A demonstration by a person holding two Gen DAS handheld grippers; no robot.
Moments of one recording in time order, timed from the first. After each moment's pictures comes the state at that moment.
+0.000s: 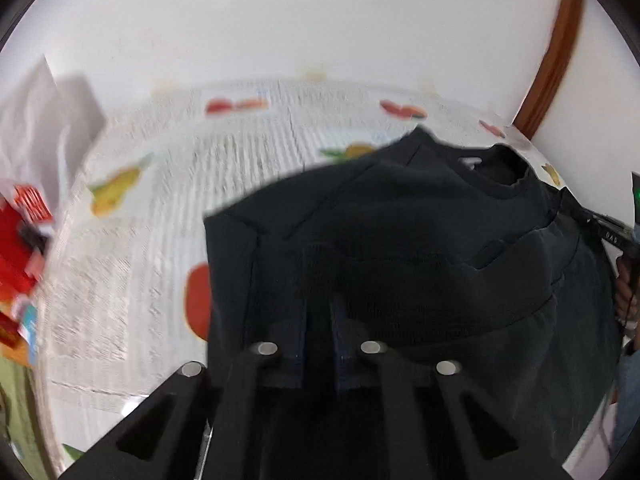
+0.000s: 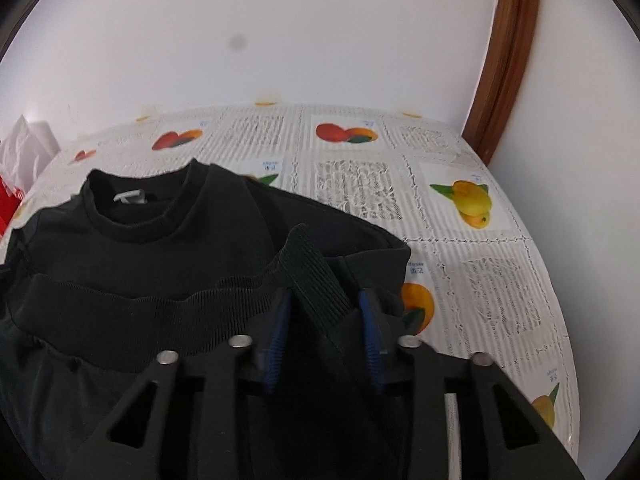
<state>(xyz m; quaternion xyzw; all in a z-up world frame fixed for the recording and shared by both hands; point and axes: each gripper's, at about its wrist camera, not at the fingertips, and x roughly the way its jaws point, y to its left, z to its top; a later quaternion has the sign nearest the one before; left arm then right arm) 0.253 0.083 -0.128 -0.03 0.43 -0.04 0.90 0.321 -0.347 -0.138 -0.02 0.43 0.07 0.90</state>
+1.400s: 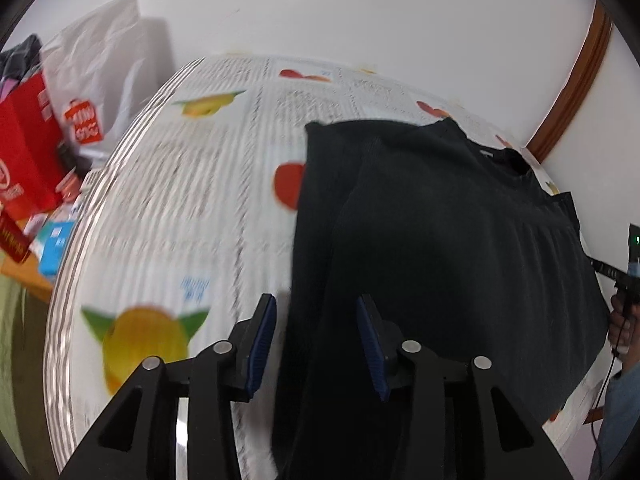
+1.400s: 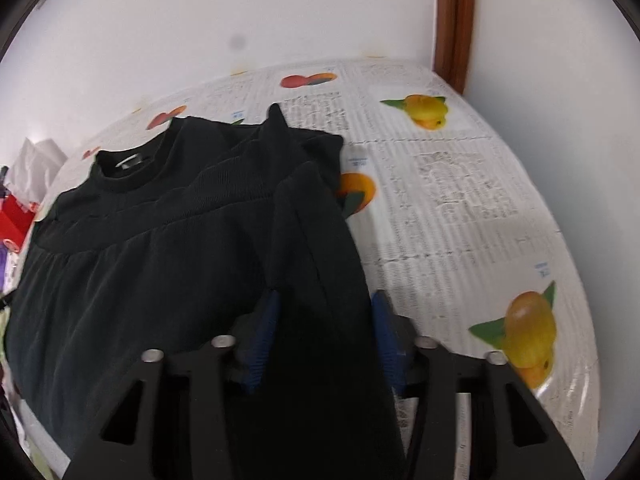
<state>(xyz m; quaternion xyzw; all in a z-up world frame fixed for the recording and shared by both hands) 0.169 0.132 -0.146 -0.11 0.46 0.00 0.88 0.272 -0.407 -0.166 0.06 0.49 0.09 0.86</state>
